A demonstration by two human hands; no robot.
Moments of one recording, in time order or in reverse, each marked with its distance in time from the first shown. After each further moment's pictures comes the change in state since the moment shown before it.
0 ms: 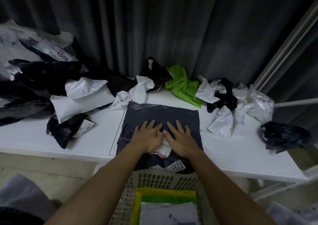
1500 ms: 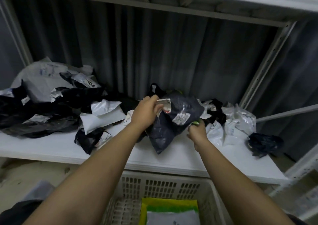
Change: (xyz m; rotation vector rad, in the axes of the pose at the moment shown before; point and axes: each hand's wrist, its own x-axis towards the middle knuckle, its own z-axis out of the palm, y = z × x) left_hand -0.070 0.022 -0.128 -0.253 0.723 0.284; right_hand -0.062 -0.038 -0.068 1.075 0.548 0.073
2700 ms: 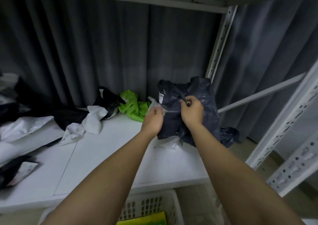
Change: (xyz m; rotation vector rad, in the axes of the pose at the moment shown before) left_hand 0.057 0.142 0.186 -0.558 -0.224 -0.425; right_hand 0.111 -0.044 -0.145 -0.377 0.370 -0.408
